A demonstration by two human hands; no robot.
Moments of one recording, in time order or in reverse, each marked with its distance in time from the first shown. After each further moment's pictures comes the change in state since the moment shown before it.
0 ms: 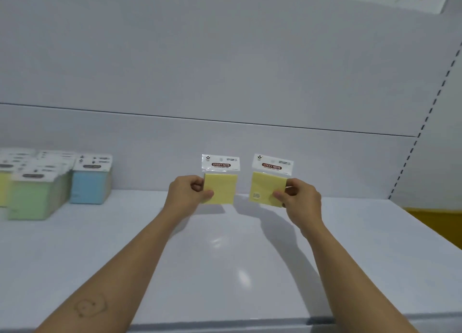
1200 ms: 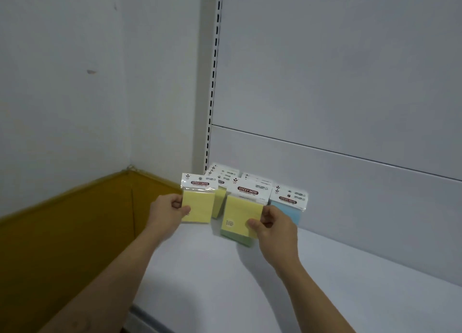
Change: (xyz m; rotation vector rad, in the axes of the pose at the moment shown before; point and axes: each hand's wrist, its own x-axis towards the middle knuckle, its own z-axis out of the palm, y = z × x) left_hand -0.006 -0.182 -0.418 0.178 0.526 -0.240; right_hand -0.139 -0.212 0.400 0.202 -0.502 -0.182
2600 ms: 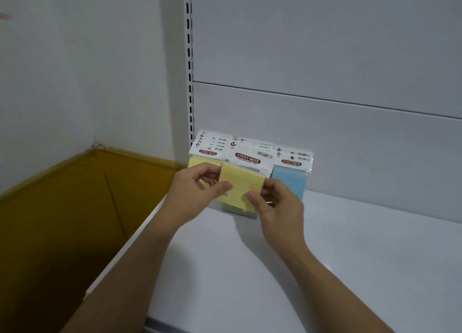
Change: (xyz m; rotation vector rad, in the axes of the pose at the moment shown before) left_hand -0.006 0.025 0.028 -0.279 -0.345 0.341; right_hand -0.017 0.002 0.031 0.178 0.145 -0.051
